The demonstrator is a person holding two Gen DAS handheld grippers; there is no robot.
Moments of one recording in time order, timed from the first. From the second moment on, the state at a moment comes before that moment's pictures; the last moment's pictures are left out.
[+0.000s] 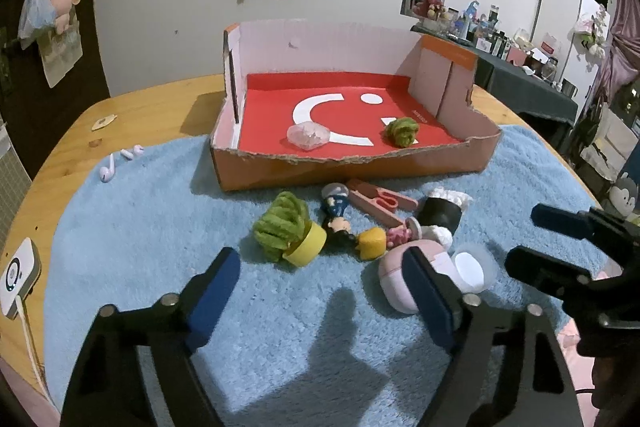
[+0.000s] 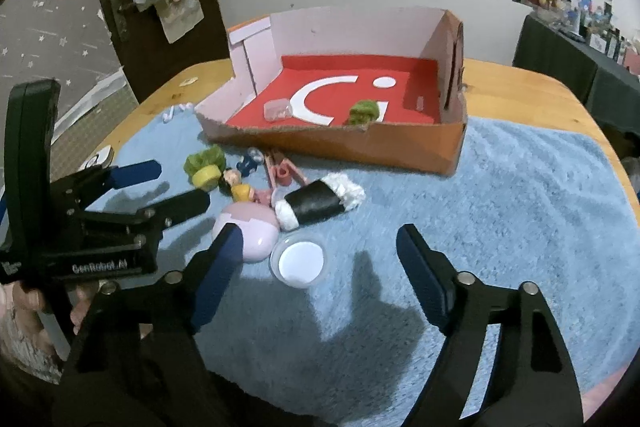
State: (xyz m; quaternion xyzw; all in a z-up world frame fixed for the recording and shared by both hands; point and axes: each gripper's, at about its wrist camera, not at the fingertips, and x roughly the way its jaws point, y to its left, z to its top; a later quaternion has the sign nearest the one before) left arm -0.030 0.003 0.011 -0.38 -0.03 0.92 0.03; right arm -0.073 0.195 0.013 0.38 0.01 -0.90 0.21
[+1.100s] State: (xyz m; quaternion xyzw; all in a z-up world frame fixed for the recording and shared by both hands) left arm -0.050 -0.033 0.007 -0.39 -0.06 0.92 0.03; right arm -0.079 0.177 -0.019 0.41 0.04 -0.88 0.22
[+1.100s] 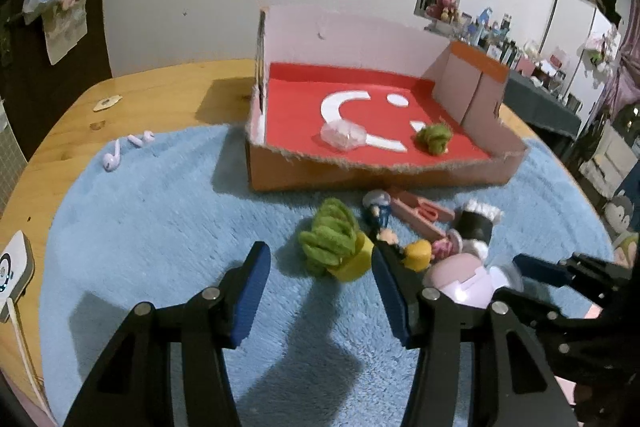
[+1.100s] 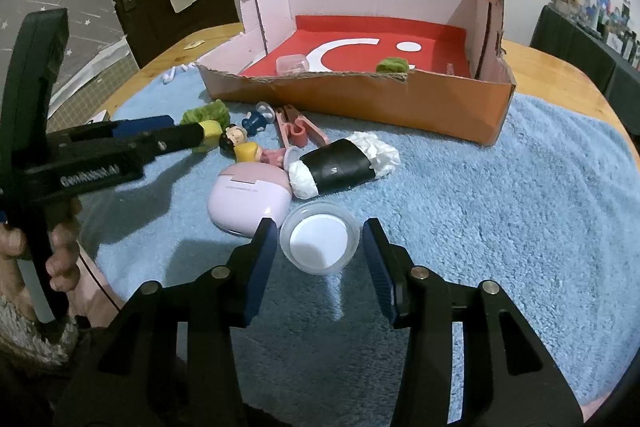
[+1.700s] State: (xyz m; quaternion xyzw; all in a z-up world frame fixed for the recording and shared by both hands) left arm -0.080 -0.034 -0.010 -0.41 -0.08 0.91 0.05; right arm -0.082 0.173 -0.022 0.41 0.04 -0.88 0.22
